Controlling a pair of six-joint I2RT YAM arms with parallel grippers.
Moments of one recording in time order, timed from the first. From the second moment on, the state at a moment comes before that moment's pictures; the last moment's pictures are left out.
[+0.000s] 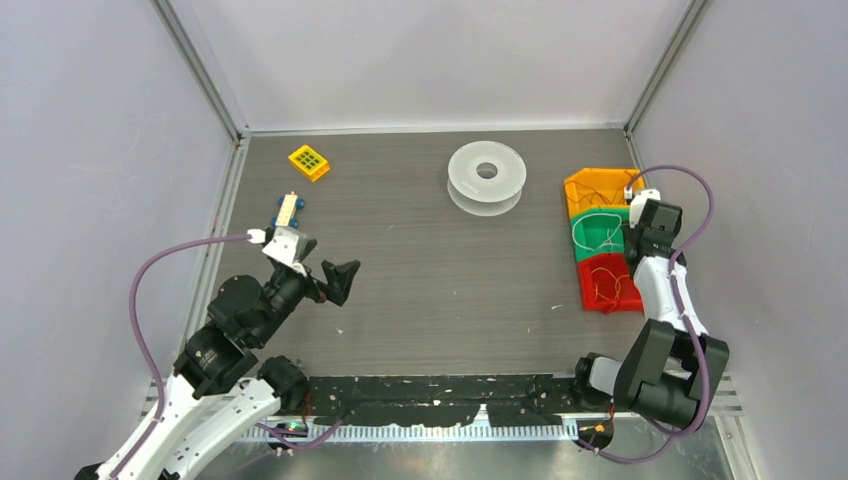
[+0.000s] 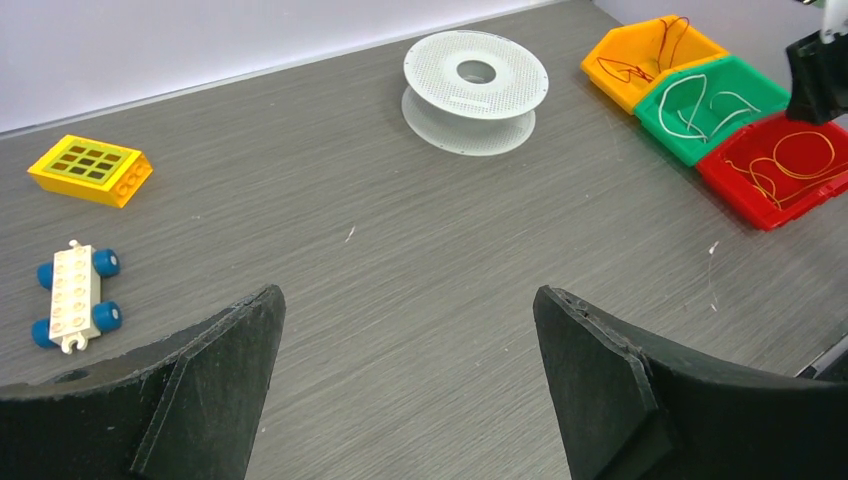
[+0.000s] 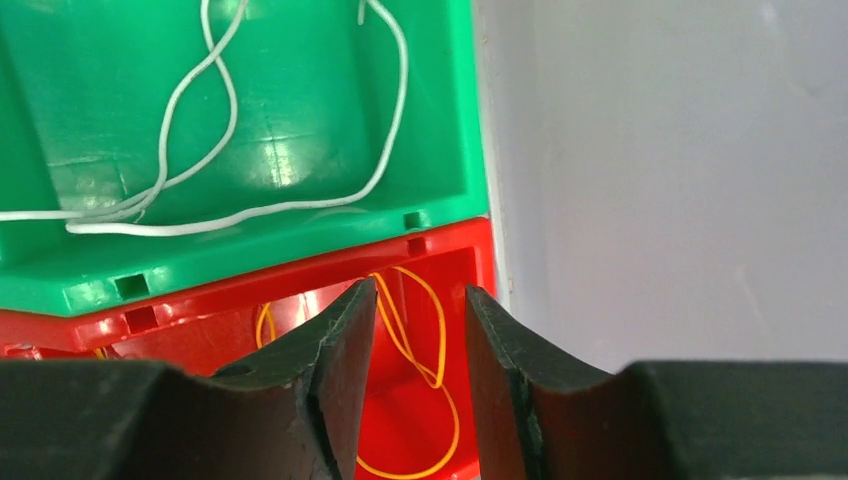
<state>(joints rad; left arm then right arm) -0.69 0.41 0.74 -0.42 -0.17 -0.10 -0.37 1.19 0.73 -0.27 0.24 -0.47</state>
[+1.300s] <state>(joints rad) -0.70 0.41 0.74 -0.42 -0.19 -0.10 -0.37 1.35 0.73 -0.29 0.39 -0.49</state>
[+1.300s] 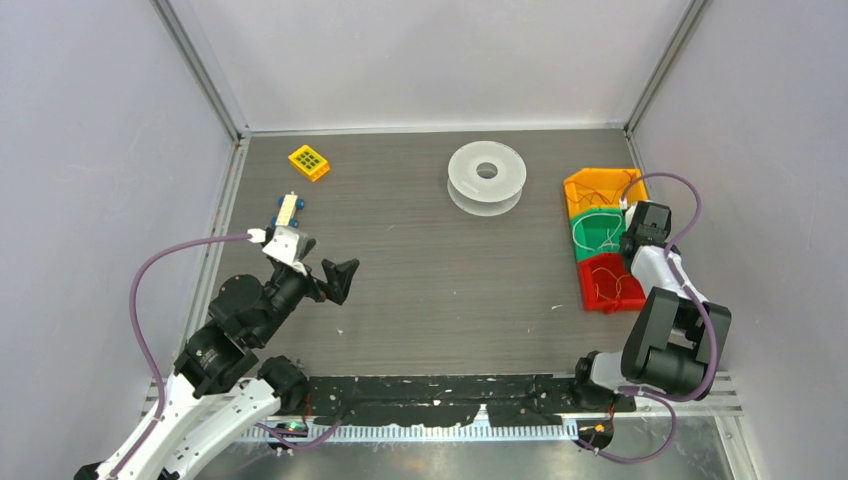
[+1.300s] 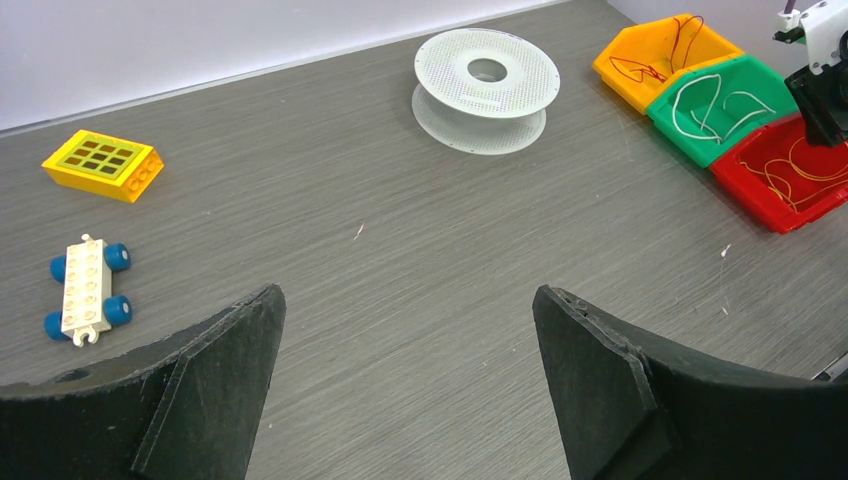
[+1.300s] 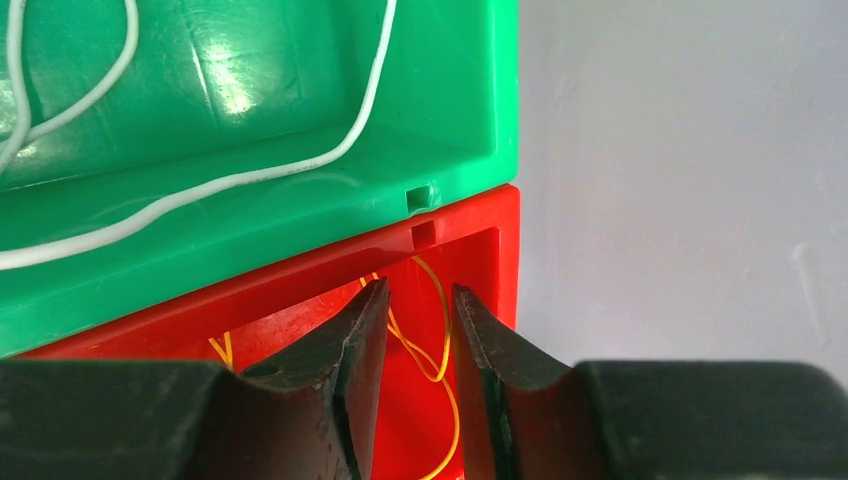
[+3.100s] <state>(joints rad) -0.70 0.64 0.88 -0.48 -0.21 -0.19 0.32 0.95 1.62 -0.42 0.24 0.25</state>
